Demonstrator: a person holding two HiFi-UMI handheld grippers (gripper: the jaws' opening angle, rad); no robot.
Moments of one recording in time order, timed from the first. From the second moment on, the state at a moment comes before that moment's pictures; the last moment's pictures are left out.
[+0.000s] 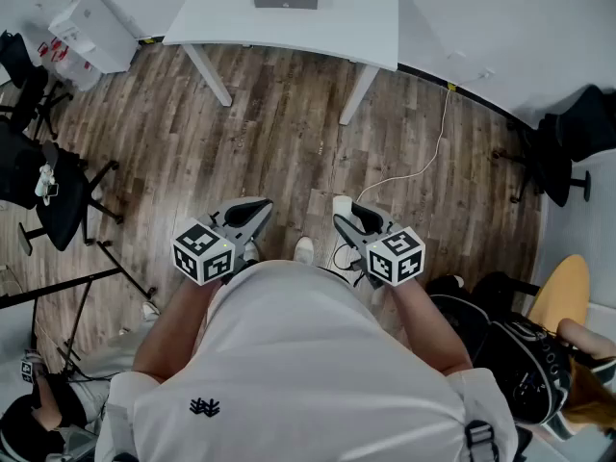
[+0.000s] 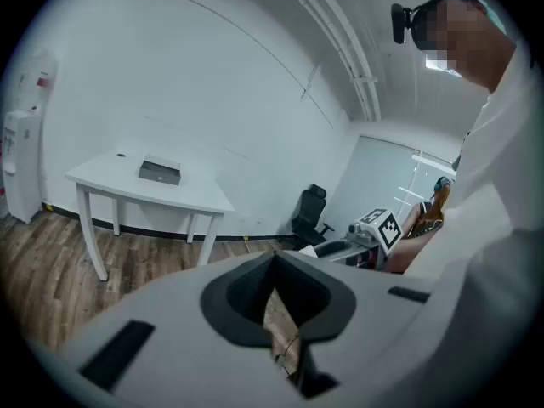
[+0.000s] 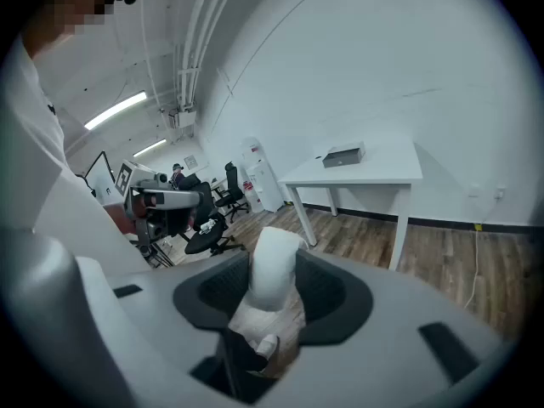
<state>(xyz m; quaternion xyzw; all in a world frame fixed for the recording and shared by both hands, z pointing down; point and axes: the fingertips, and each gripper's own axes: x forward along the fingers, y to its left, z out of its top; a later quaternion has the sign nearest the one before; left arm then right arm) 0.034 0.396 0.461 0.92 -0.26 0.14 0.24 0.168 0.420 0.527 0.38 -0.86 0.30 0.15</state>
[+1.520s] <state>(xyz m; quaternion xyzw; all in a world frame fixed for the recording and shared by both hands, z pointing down) -0.038 0.147 0.443 0.95 -0.21 0.13 0.20 0.115 0.169 0.518 0.44 -0.82 0.33 0.18</state>
